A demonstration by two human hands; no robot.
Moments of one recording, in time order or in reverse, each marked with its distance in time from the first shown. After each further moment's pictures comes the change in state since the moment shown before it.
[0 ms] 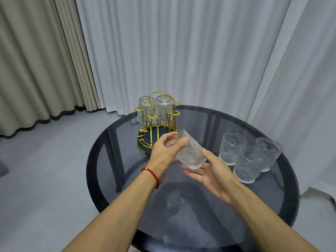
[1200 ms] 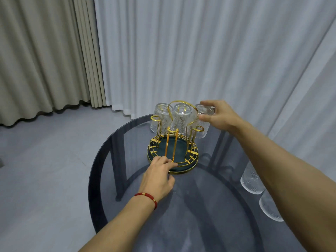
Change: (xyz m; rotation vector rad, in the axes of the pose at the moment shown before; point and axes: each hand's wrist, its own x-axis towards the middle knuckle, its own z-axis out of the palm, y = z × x) left_hand 0.046 -0.048 -0.080 1.158 0.005 0.296; right_hand 0.182 -0.149 0.063 -1.290 0.039 -0.501
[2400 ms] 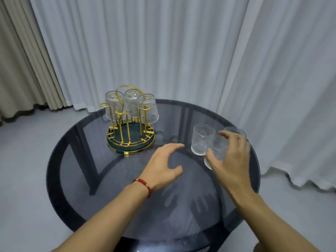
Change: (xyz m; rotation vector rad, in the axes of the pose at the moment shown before) left_hand -0.043 0.131 0.020 -0.330 -0.192 0.254; right_hand -0.282 0.061 0.002 -0.164 0.701 0.195
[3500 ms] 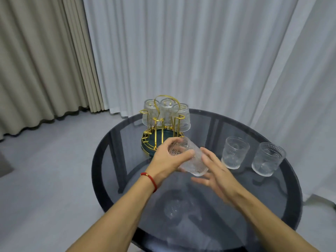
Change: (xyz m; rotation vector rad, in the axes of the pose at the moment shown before) left_hand -0.015 -0.007 -0.064 -0.705 0.239 -0.314; right_hand -0.011 -0.039 0.067 0.986 -0.870 0.389
